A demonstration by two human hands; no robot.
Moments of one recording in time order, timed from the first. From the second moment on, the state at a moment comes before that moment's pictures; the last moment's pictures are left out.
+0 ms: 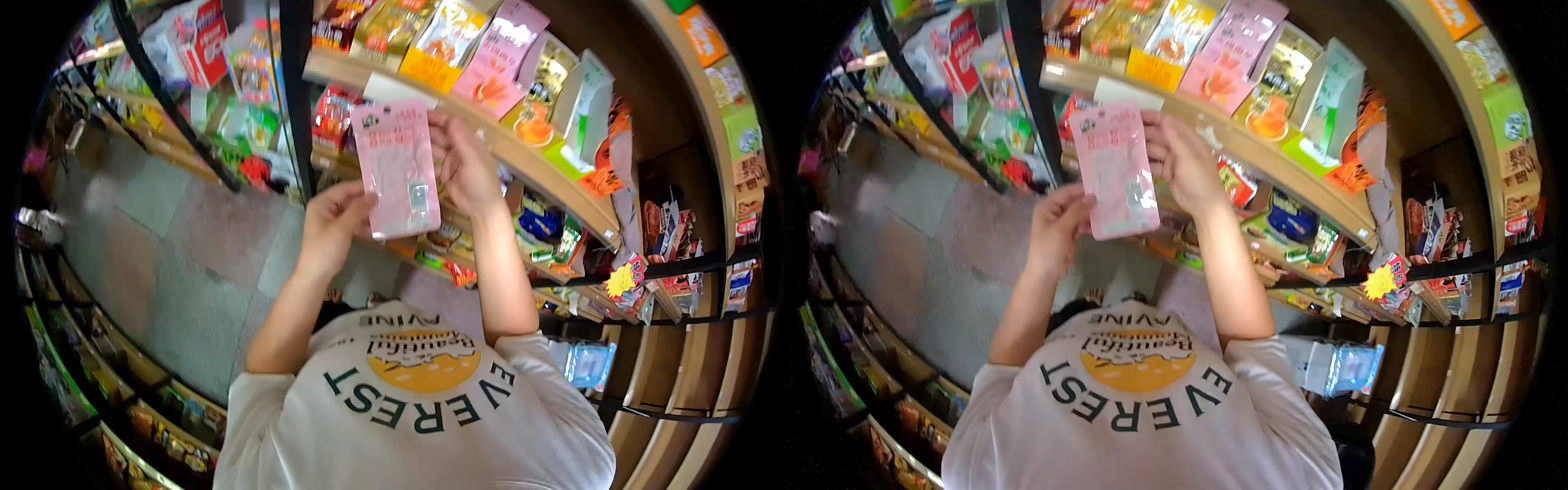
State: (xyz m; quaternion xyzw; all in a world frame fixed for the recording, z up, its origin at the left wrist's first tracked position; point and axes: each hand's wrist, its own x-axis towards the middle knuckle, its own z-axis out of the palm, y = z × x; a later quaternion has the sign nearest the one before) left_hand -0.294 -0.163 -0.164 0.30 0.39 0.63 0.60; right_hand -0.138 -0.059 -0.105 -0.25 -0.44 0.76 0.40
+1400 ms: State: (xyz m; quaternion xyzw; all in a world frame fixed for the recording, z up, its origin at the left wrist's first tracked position) left_hand -0.309 -0.161 -0.175 0.26 0.32 0.65 0.64; right_hand -0.174 -0.053 -0.108 -0.31 -0.55 0.66 0.42
